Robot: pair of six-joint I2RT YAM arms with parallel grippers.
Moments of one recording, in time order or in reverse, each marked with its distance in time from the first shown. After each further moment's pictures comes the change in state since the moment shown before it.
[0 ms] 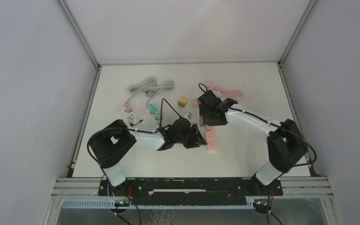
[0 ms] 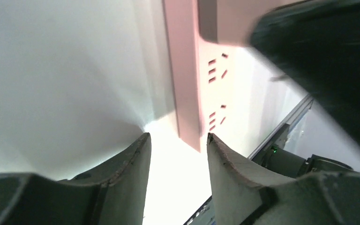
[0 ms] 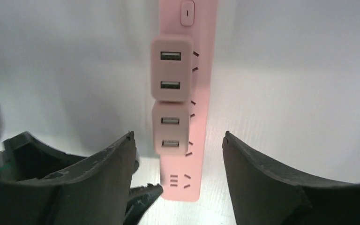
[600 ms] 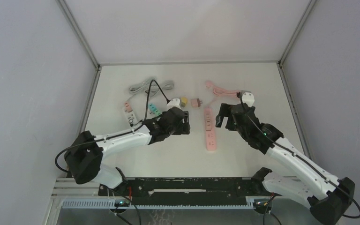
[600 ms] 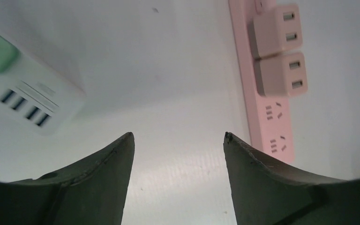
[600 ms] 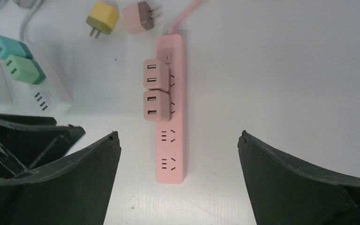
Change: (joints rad) left arm 0.014 -0.323 0.099 -0.532 -0.468 0.339; right arm 0.004 -0.673 -0.273 0.095 0.153 0.018
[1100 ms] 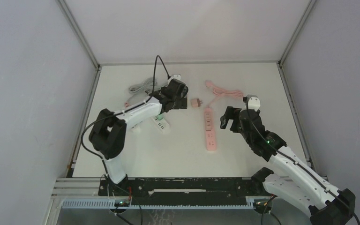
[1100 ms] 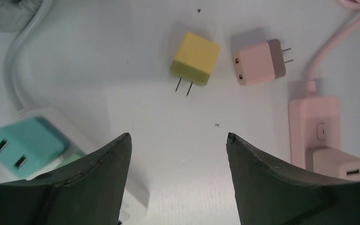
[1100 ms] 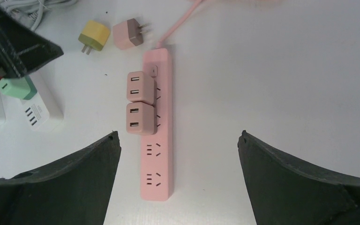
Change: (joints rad) left arm 0.242 0.314 0.424 -0.158 -0.057 0.243; right arm -0.085 -0.170 -0.195 0.170 -0.016 -0.056
